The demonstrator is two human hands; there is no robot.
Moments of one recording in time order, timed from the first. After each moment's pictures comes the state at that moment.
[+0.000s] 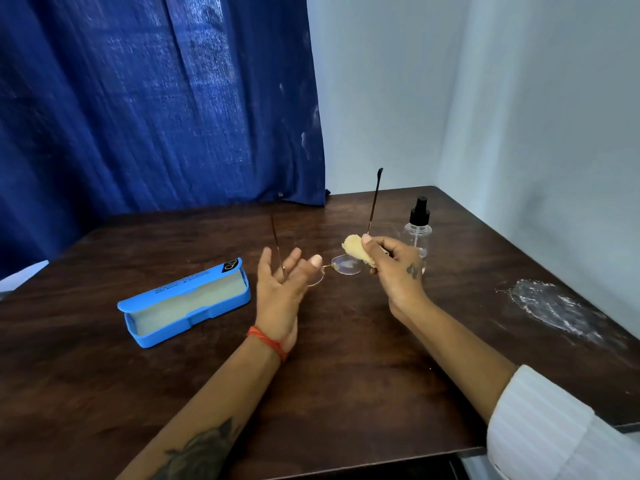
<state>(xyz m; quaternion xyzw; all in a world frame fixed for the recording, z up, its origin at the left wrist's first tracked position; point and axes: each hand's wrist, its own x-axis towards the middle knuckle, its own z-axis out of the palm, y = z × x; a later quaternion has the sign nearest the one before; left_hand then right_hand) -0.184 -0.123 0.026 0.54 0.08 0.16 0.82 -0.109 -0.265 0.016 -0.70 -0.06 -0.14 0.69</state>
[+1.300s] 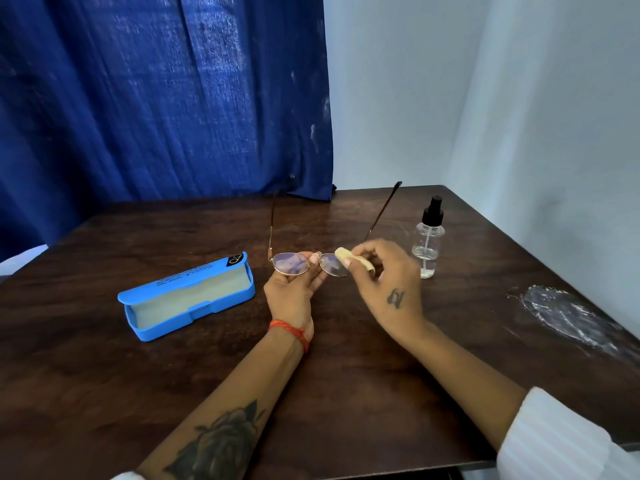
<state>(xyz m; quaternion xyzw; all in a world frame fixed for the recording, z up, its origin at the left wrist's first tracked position) -0.161 -0.131 0.010 0.45 0.11 0.23 0.86 -0.132 -0.253 0.012 -0.78 -0.24 -0.37 0.44</state>
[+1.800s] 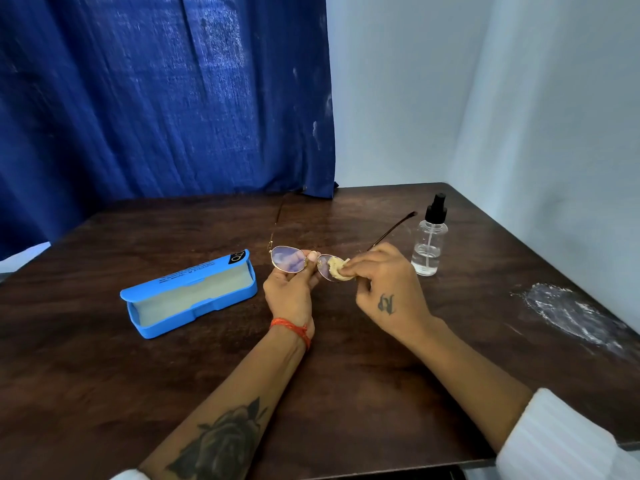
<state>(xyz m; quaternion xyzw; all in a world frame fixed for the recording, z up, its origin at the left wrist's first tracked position) -0.160 -0.130 0.008 0.49 0.15 0.26 0.82 -0.134 -0.256 0.014 -0.82 -0.35 -0.34 0.31</state>
